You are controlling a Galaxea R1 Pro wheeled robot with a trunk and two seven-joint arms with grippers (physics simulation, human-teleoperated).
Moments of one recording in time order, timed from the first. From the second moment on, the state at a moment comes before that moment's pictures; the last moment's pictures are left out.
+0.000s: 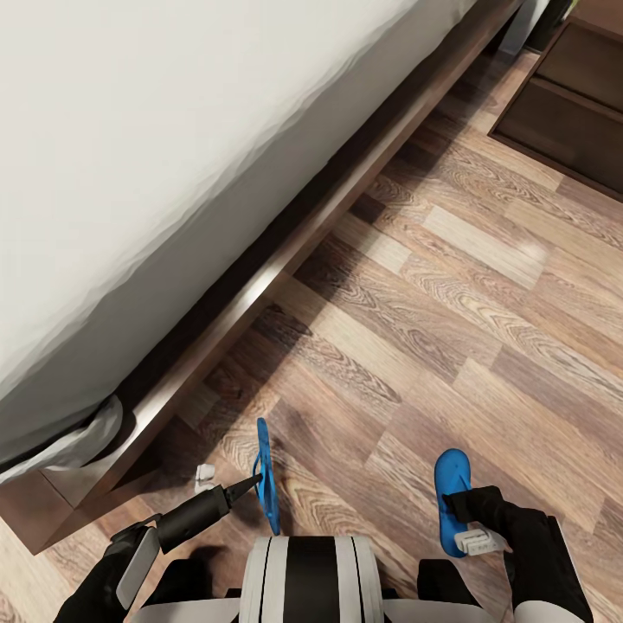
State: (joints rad) left arm -0.40 0.07 0.14 -0.80 0.42 0.44 -1.13; right arm -0.47 0.07 -0.67 -1.05 -2.27 -0.36 -0.64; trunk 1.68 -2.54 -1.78
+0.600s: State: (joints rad) left arm -0.40 0.07 0.14 -0.80 0.42 0.44 -1.13; right arm -0.47 0.07 -0.67 -1.05 -2.27 -0.36 -0.64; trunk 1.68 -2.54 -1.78
